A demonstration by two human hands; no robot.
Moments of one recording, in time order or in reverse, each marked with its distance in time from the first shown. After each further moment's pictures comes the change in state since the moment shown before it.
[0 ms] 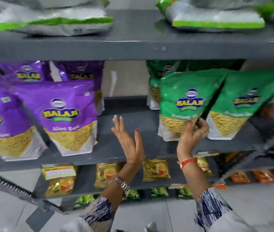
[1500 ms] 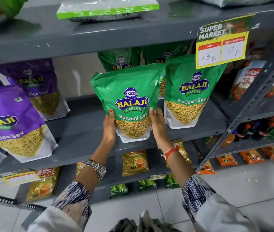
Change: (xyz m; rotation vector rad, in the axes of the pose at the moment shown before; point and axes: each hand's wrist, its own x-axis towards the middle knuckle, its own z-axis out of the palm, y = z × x) left_hand 0.007 0.038 0.095 -0.314 -0.335 -0.582; right_hand 0.069 -0.001 -0.060 -0.114 -0.720 0.296
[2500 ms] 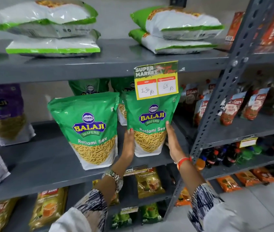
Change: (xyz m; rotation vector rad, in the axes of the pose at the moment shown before) left_hand -0.014 -0.029 0.183 -0.052 -0.175 -0.036; right_hand 0.039 -0.040 -0.177 0.027 0.090 0.091
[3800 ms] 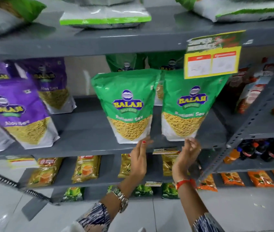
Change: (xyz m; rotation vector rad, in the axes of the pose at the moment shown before) left_hand -0.099 -0.035 -0.083 0.210 0.187 0.098; right_hand -0.093 0.074 0.081 0.164 0.563 -0.130
